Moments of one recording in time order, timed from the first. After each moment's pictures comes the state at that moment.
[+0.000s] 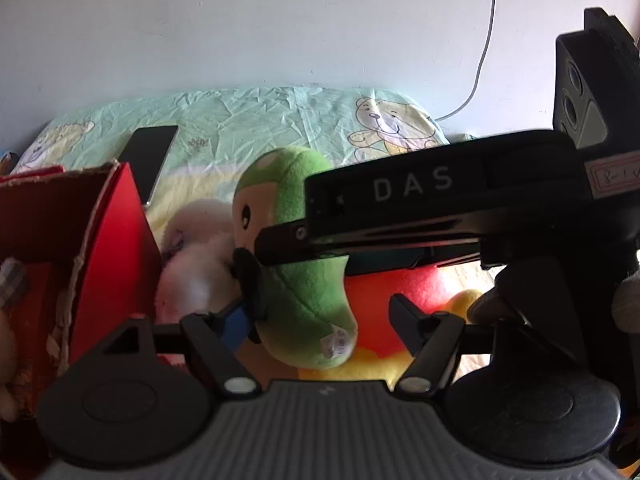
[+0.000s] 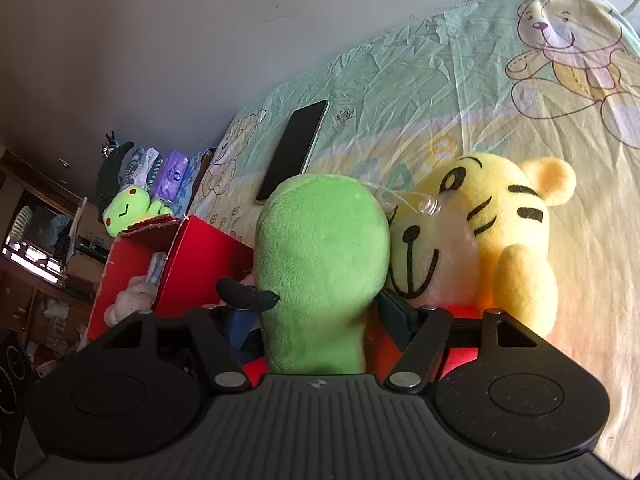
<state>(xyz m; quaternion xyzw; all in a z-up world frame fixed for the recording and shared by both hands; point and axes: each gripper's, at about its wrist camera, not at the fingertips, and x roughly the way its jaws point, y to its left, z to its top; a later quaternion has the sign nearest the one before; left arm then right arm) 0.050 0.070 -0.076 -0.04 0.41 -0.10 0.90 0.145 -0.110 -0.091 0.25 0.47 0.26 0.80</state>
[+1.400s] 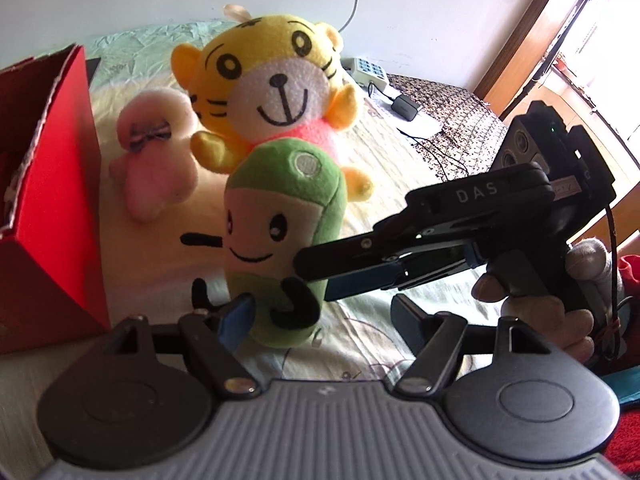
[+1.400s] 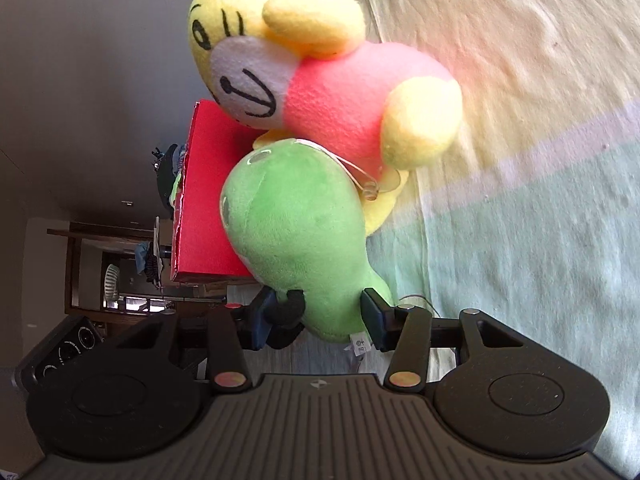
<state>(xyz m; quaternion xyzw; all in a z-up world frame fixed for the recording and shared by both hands) -0.073 0.076 -0.092 -0.04 0.47 -0.25 0.85 0.010 -0.163 -0.149 0.44 0.51 0.28 0.68</state>
